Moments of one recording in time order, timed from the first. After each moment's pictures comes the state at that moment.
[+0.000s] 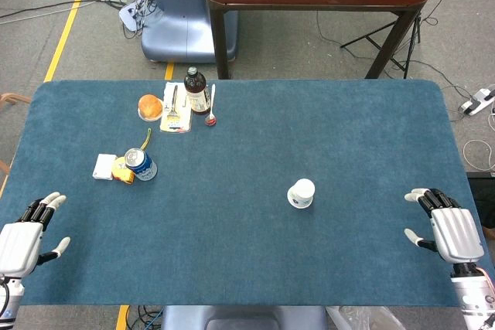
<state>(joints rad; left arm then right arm) -0.10 -1.16 -0.03 -1.57 1.51 1.48 0.09 0.09 -1.14 0.05 -1.61 -1.51 1.44 -0.05</state>
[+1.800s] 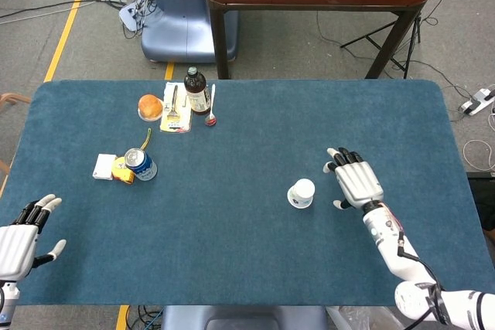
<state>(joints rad) -0.09 -1.14 -0.03 -1.59 1.51 1.49 0.09 0.62 -1.20 0.19 -1.89 -0.84 1.00 -0.67</state>
